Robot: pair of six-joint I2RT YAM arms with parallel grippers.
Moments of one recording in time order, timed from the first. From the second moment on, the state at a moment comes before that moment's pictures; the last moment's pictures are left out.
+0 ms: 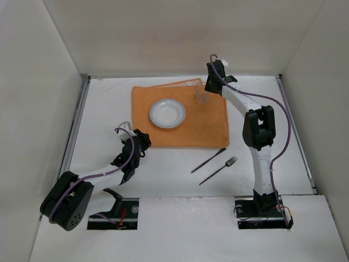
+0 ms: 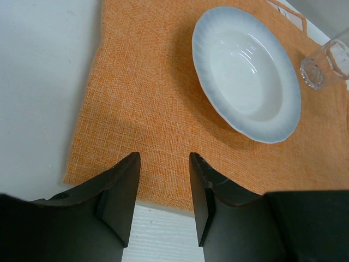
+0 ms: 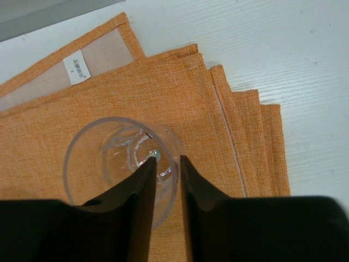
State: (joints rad) left arm -0.53 1.17 0.23 0.58 -0.49 -0.71; right arm 0.34 2.28 2.05 -0.49 0.32 0.47
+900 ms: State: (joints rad) left arm -0.61 1.15 0.25 0.58 -0.46 -0.62; right arm 0.35 1.52 1.17 -0.11 0.38 0.52
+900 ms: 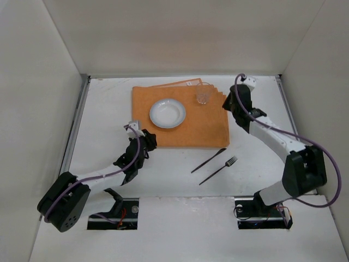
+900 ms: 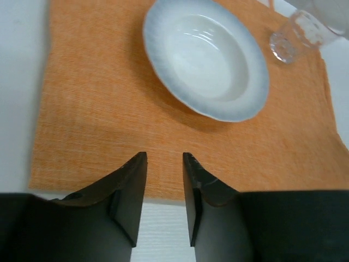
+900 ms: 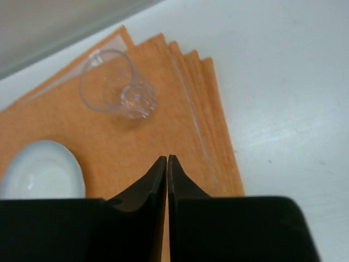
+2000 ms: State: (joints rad) left arm -1.22 1.70 0.72 0.45 -0.31 -0.20; right arm 0.35 1.23 0.54 0.18 0.35 0.73
